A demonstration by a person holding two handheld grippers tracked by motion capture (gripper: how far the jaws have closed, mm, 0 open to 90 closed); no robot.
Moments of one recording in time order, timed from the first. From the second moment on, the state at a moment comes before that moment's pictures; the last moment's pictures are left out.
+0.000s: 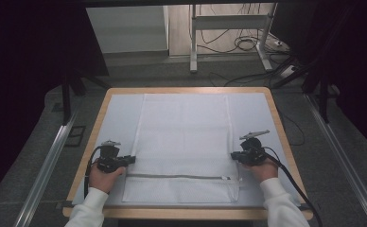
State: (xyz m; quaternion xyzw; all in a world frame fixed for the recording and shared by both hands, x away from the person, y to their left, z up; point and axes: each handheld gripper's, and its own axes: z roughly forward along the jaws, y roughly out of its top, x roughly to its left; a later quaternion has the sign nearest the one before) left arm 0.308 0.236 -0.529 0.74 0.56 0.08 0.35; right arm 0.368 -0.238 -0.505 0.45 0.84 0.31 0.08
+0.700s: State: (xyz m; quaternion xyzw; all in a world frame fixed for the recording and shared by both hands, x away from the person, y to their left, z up) left arm 0.295 0.209 -0.494 0.73 0.53 0.13 0.41; right arm 0.361 -0.260 -0.487 0.46 0.78 0.40 0.13
